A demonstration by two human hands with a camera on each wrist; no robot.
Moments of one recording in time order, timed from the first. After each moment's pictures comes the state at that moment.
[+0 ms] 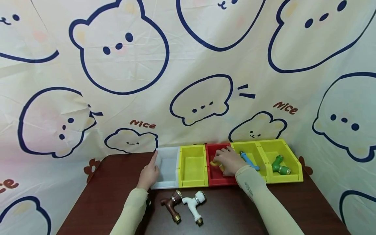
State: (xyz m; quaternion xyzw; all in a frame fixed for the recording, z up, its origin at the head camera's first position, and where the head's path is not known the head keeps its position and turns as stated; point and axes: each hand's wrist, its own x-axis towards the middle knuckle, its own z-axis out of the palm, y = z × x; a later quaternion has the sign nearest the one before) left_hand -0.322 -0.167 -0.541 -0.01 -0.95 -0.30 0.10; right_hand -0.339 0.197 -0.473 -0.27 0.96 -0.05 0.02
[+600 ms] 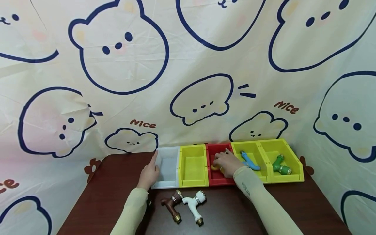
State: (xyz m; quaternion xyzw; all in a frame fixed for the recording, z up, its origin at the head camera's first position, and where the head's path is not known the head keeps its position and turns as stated) left_hand -0.322 -0.166 -0.538 0.00 -0.95 -0.30 0.09; right_hand -0.349 0.194 -0.493 -0.29 0.96 -0.03 0.05
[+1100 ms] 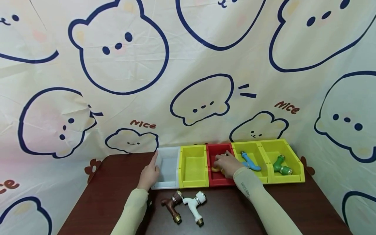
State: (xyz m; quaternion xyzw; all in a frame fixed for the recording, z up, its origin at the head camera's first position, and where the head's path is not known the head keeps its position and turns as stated) left_hand -0.323 -0.166 -0.539 0.01 -0.95 -0.30 0.09; right_hand -0.354 0.195 -0.504 -0.29 0.96 -0.04 0.06
